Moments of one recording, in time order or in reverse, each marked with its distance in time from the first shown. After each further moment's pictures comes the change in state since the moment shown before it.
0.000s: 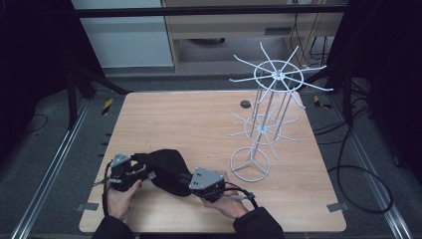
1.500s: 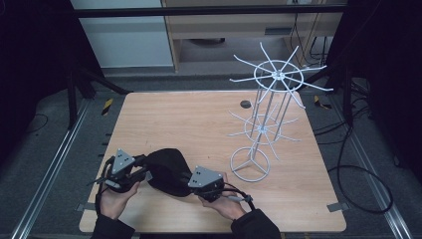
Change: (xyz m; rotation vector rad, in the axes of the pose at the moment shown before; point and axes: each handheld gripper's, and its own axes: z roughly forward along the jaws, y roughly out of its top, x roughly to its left) left arm -0.037 0.033 -0.035 -0.055 0.032 0.303; right arm 0.000 -0.003 0.005 0.027 -0.028 0.059
